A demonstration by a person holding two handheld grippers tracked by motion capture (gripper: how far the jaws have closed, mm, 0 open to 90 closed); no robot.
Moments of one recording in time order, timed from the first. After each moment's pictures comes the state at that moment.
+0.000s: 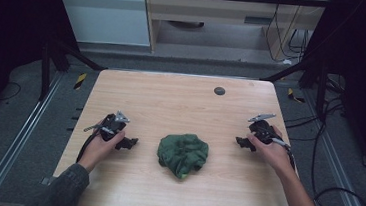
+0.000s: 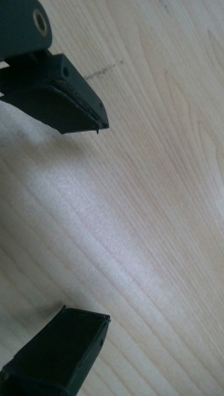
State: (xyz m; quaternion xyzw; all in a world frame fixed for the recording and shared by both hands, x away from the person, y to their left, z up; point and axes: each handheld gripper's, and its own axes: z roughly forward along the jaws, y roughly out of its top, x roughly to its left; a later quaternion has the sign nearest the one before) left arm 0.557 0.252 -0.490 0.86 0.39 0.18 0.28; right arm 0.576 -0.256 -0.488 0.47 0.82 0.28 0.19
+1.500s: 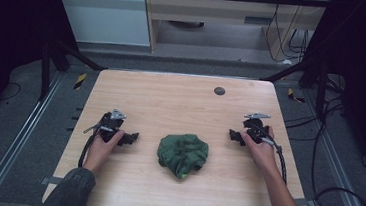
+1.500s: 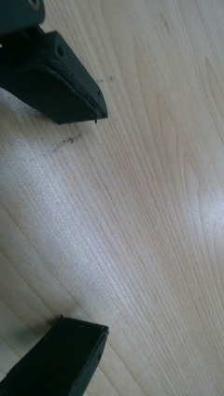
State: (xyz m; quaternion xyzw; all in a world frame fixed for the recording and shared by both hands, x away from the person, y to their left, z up) left arm 0.571 0.262 -0.508 0.82 0.43 0.19 0.34; right arm 0.594 -0.237 -0.511 0.54 0.74 0.32 0.23
